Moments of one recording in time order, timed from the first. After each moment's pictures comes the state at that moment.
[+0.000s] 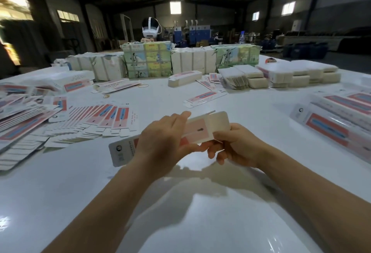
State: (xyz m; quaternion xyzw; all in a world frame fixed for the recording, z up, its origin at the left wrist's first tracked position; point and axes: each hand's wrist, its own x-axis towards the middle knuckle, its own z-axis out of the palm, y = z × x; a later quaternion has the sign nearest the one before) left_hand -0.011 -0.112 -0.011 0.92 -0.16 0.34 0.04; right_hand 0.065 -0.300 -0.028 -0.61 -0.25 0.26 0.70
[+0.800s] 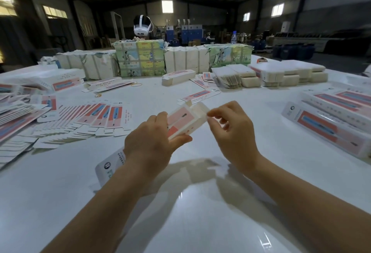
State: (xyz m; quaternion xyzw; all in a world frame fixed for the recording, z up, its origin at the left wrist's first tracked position) left_hand -0.011 -0.103 -0.015 0.95 0.04 0.28 0.10; right_hand 0.035 -0.275 -0.025 -0.77 -0.24 -0.38 0.45
